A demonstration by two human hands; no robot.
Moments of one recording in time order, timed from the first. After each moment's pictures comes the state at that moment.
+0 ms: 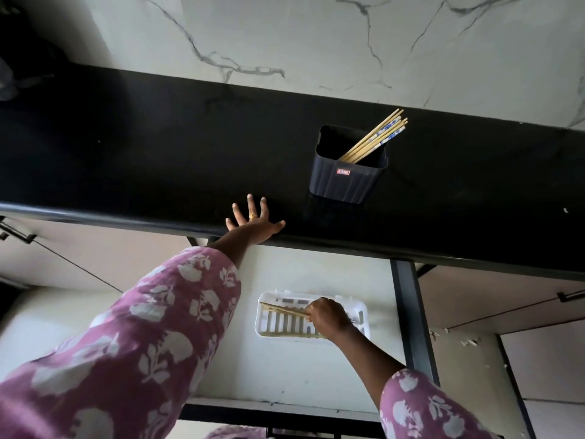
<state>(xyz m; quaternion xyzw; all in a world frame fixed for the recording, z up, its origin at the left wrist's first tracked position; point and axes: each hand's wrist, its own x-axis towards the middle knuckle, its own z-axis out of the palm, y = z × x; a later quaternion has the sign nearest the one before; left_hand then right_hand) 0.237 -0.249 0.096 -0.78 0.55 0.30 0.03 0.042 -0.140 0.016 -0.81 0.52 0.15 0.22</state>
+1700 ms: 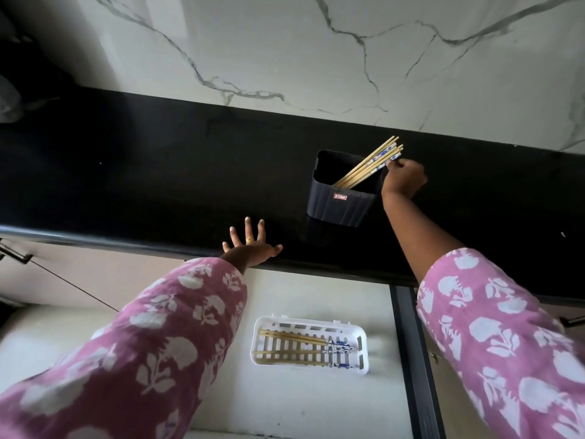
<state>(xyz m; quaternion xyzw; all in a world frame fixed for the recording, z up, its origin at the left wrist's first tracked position) 0.238 -0.256 0.097 -0.78 0.53 0.33 0.07 0.003 -0.373 0.207 -0.44 0.76 -0.46 0.14</state>
